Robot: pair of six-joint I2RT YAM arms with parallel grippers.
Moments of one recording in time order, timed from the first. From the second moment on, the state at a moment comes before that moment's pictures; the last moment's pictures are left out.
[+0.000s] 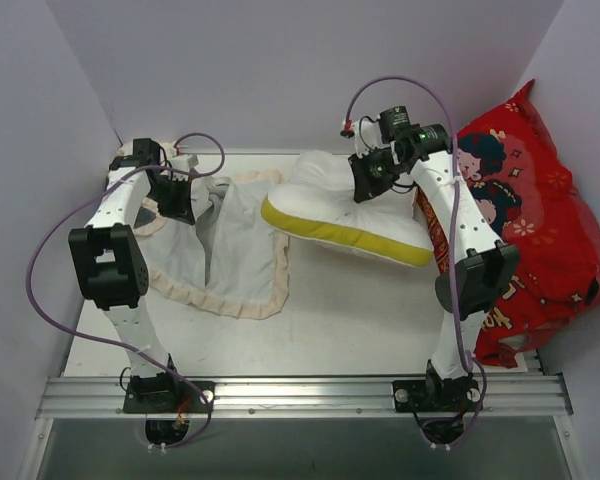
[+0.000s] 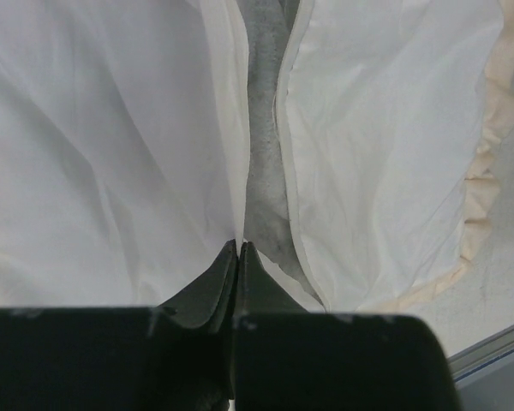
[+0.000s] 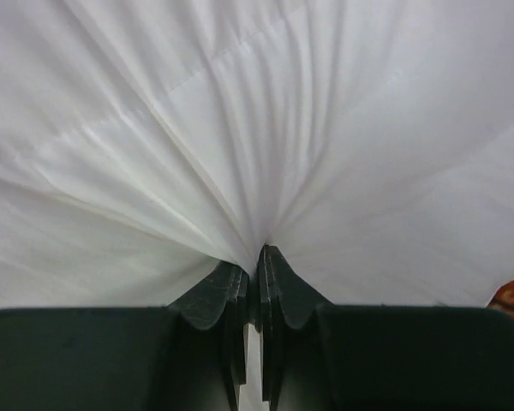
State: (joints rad) left arm 0.07 1.97 1.72 -0.99 0.39 0.22; right arm 0.32 1.92 2.05 -1.20 -0.34 -0.36
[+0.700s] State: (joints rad) left arm 0.08 1.94 1.71 -0.99 0.46 0.21; right arm 0.58 1.85 1.91 -0.96 -0.13 0.34
